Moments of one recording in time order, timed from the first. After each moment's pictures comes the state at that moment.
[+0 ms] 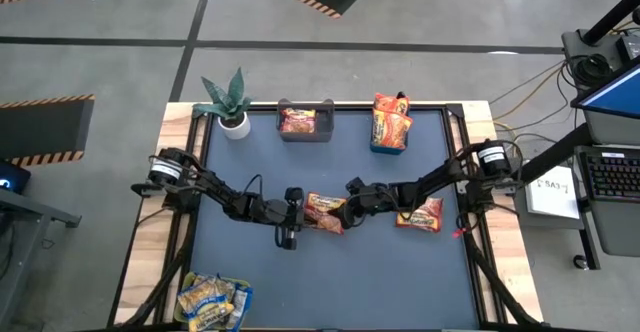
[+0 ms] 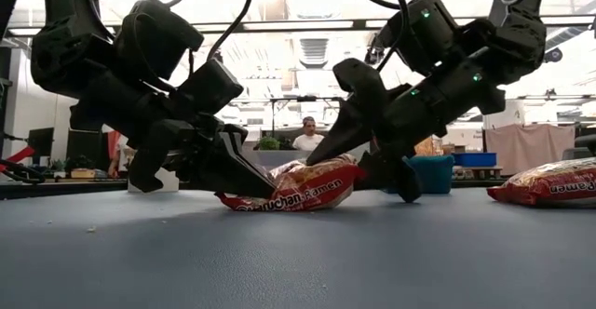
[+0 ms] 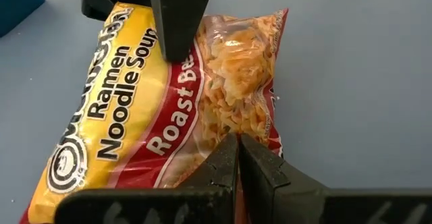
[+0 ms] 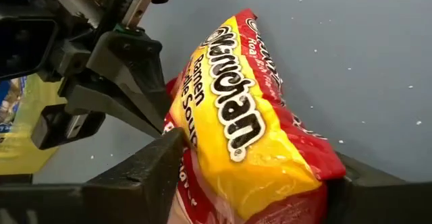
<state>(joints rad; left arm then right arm) -0.20 1.89 0.54 0.85 -0.17 0.04 0.09 1.86 0.67 0.67 0.11 0.91</state>
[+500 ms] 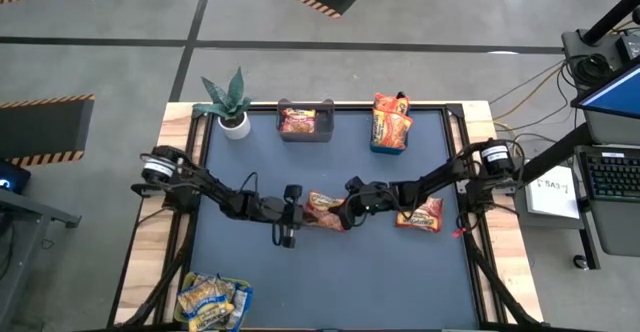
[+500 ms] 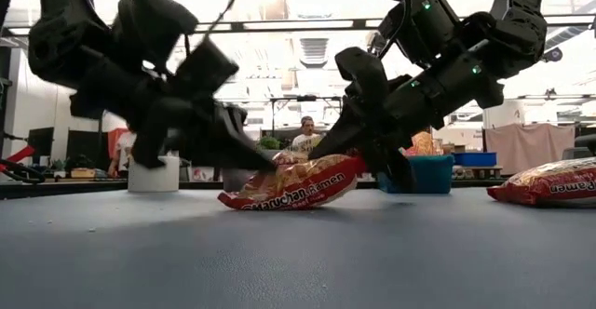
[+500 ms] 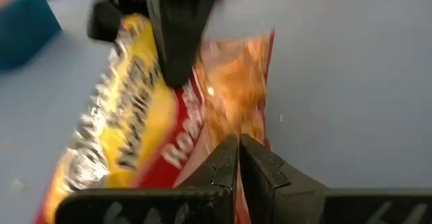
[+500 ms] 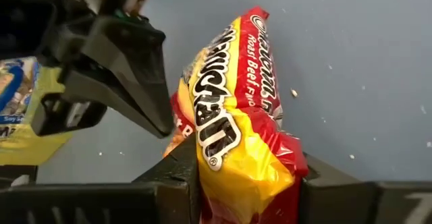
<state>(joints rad) -0.20 1.83 0.52 0.86 -0.17 0.10 0.09 1.83 0.67 0.67 0.10 0.86</state>
